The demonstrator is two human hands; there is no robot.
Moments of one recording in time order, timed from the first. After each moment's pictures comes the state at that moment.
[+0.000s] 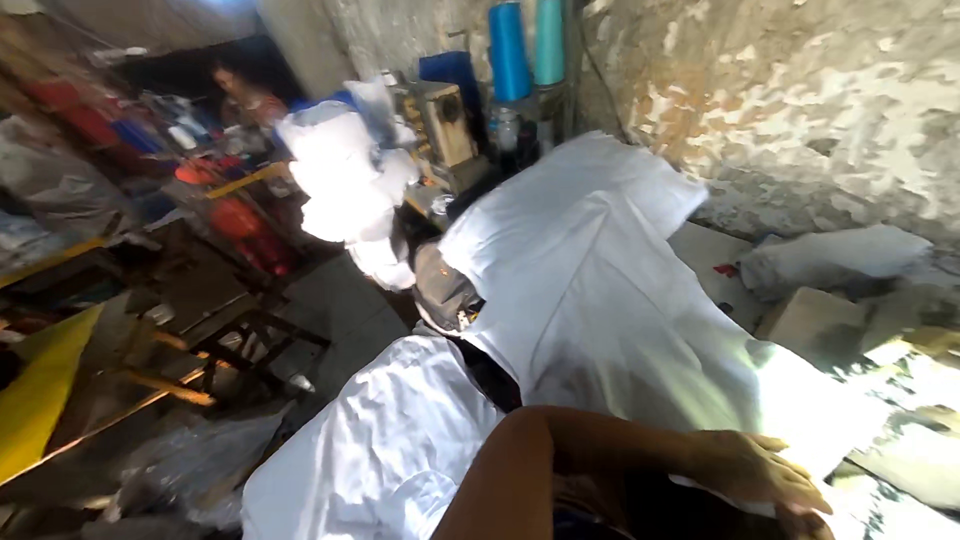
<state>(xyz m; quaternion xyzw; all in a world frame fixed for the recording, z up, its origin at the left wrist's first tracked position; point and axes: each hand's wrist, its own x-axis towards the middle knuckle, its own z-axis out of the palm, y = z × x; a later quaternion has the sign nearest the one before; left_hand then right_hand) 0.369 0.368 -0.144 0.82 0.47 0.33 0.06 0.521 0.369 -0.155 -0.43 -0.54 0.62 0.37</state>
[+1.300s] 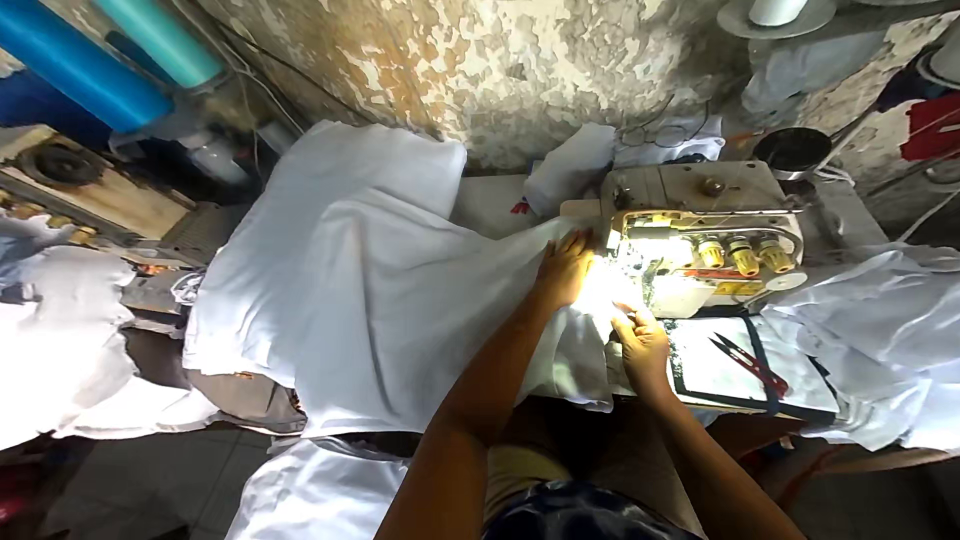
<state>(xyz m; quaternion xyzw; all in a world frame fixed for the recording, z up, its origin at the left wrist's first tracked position) 0.294 0.493 -0.088 0.69 0.70 0.12 0.17 0.471 0.454 -0.151 -0.45 -0.65 0.44 0.42</state>
